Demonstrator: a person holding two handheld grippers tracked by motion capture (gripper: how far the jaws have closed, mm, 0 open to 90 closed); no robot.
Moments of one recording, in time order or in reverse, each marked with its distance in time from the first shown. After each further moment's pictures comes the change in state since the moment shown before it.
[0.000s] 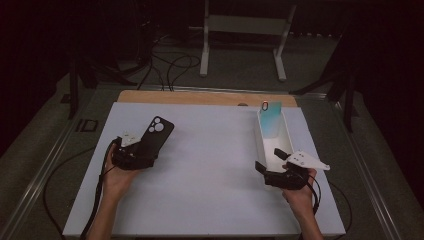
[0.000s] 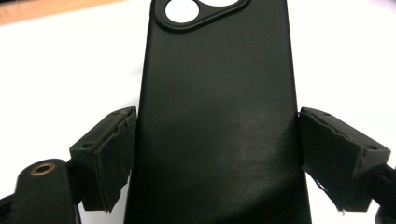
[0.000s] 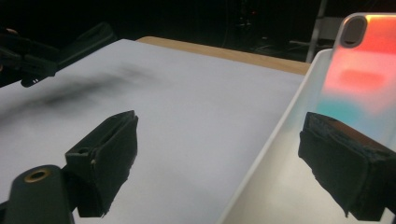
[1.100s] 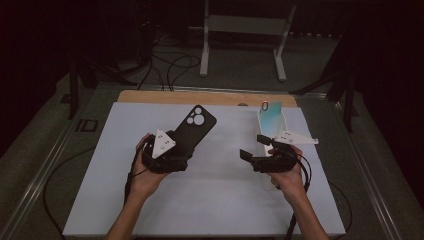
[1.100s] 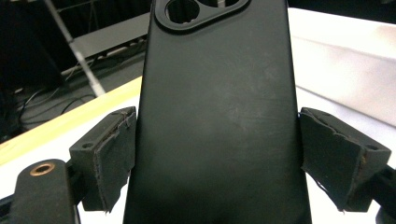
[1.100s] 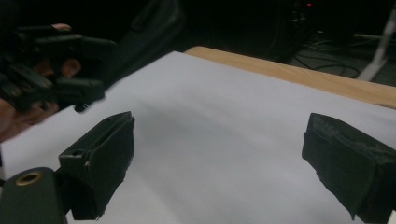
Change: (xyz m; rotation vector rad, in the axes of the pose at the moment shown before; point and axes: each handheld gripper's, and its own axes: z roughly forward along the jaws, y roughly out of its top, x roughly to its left) left arm -0.103 0.051 -0.023 -0.257 -0.108 0.263; right arm 0.019 0.060 0.027 0.035 0.200 0.030
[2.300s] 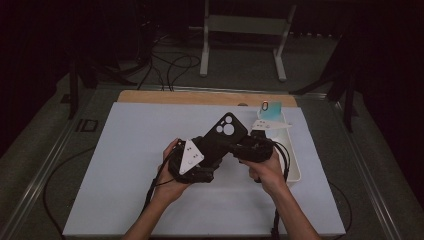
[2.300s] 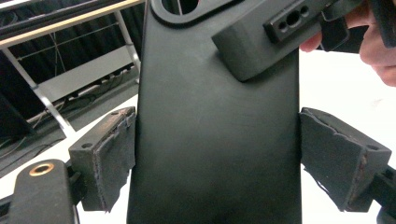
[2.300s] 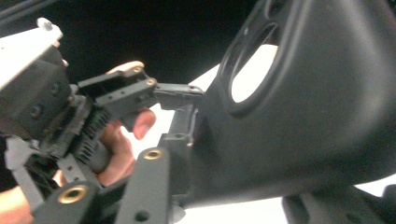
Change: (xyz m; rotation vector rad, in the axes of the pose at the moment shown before) left arm -0.058 0.014 0.018 -0.114 -0.101 0.096; right arm 0.025 0.029 0.047 0.038 0.252 0.084
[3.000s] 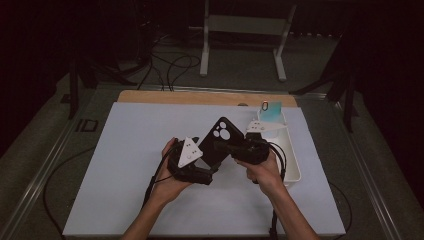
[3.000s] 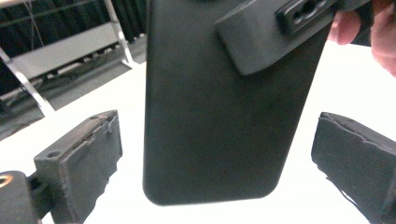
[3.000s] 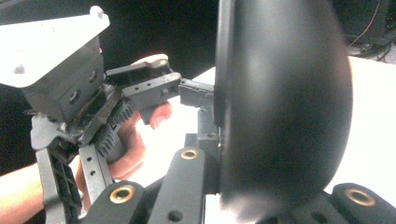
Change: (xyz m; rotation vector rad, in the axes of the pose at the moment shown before) left arm 0.010 -0.002 0.002 0.081 -0.067 -0.074; right arm 0.010 0.001 0.006 0.032 0.023 -0.053
